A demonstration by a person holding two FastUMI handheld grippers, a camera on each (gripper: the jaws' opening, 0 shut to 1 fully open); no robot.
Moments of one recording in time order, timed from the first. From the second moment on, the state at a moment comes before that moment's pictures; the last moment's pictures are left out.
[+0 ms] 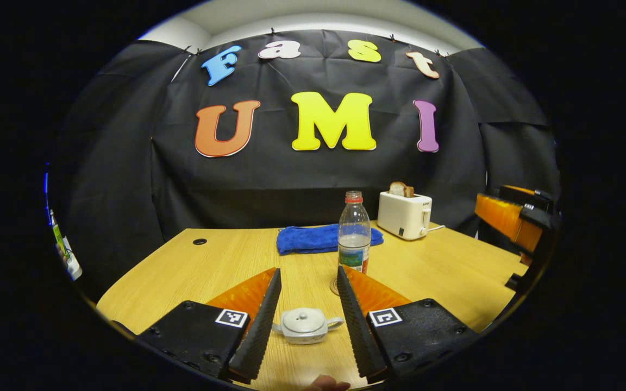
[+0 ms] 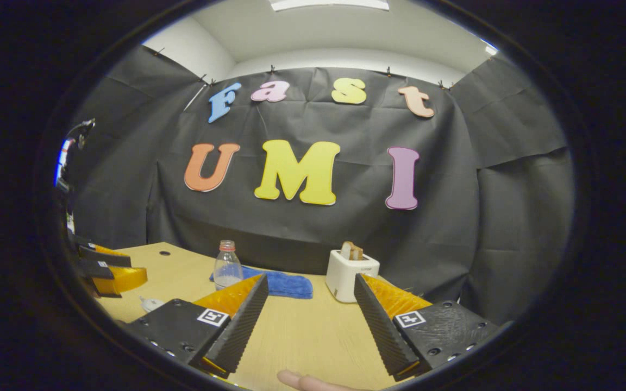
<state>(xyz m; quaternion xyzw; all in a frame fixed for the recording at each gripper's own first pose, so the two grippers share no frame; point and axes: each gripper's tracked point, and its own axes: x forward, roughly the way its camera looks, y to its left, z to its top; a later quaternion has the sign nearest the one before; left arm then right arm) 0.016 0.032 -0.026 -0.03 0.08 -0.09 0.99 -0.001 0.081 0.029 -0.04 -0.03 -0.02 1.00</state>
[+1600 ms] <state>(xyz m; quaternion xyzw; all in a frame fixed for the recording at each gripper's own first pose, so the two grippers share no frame) -0.019 0.044 0.012 -0.01 0.04 -0.05 1.00 -0.031 0.079 0.020 -0.07 0.00 -0.02 1.00</state>
